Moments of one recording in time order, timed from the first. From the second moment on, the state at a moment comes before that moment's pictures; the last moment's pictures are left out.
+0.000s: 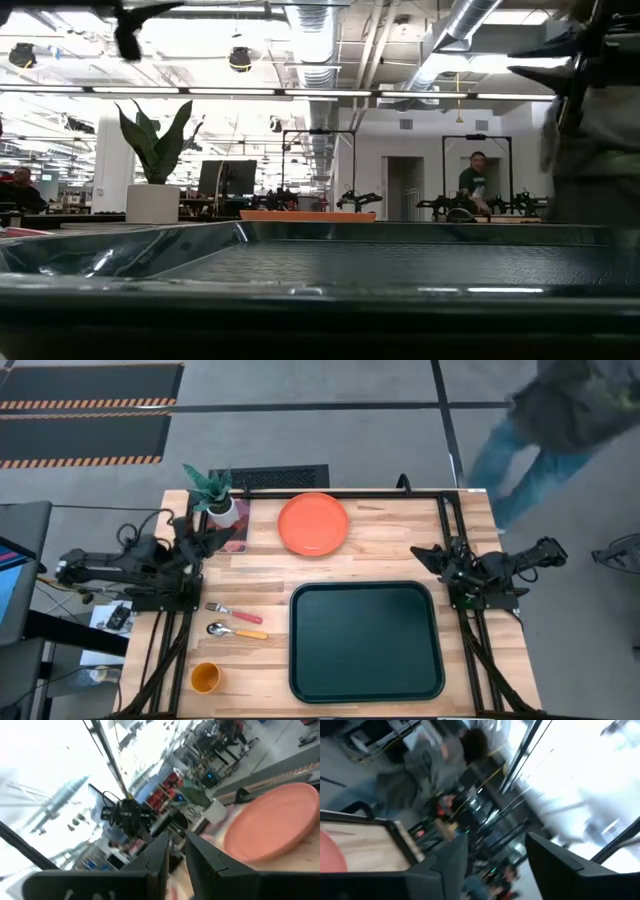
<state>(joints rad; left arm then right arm) -0.06 0.38 0.39 0.29 -0.40 -0.84 0.34 0.01 0.02 0.28 0.74 0.71</state>
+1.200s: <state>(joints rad) 0.56 1.40 1.19 -0.79 -0.09 -0.71 -0.13 1.06 0.73 -0.36 0.49 0.98</state>
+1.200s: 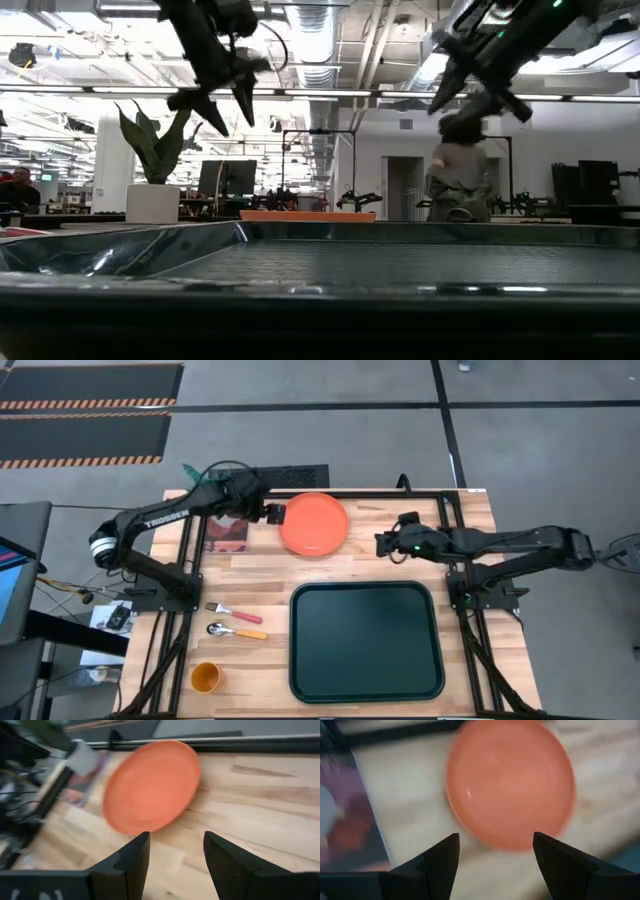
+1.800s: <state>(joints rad) 0.62 1.76 1.11 -0.50 -0.07 -0.67 -0.24 1.19 0.73 -0.33 0.36 0.99</state>
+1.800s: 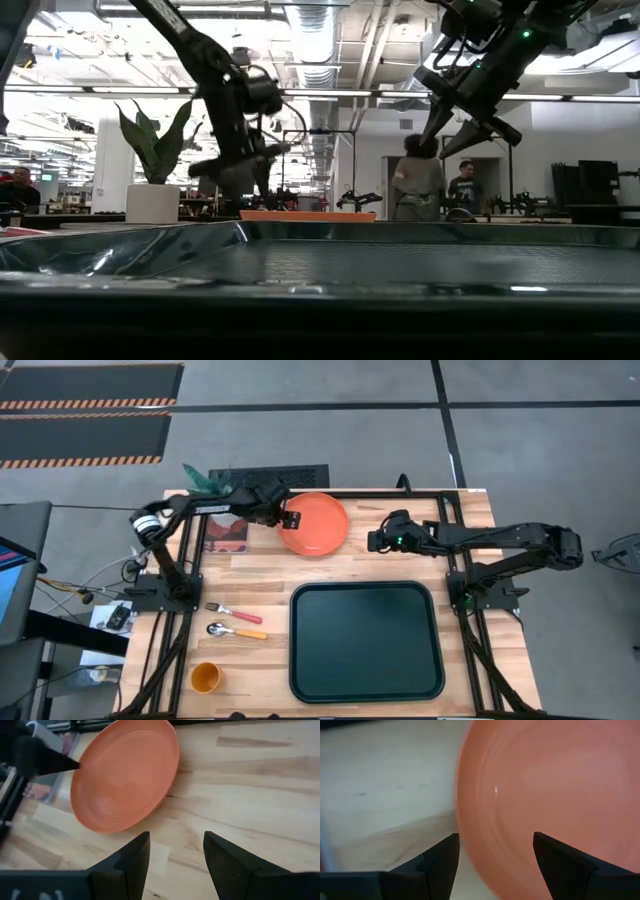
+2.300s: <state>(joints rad) 0.62 1.84 1.11 -0.43 -0.03 -0.75 -0.24 1.18 0.73 -0.29 0.31 0.94</state>
